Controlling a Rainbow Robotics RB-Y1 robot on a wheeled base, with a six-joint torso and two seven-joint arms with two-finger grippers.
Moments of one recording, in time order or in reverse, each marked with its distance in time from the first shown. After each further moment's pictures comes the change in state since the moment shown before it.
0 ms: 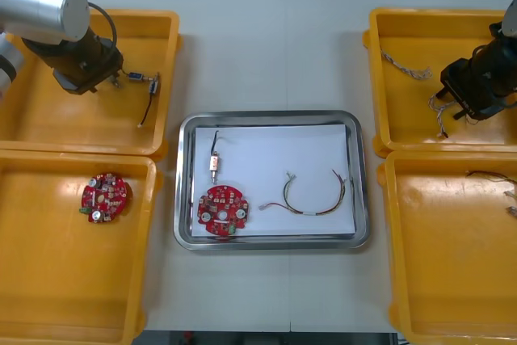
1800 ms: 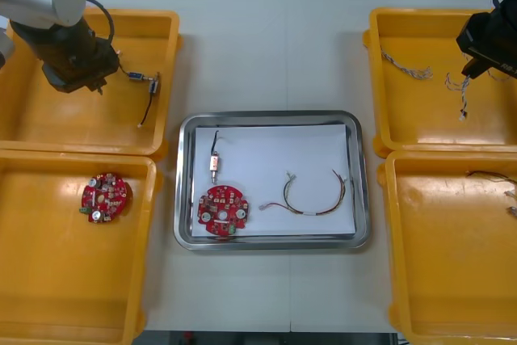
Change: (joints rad) right arm 0.079 -0.007 -0.043 -0.675 -0.018 0.582 0.247; left arm -0.017 0.051 -0.038 -0.111 0.047 0.205 -0.047
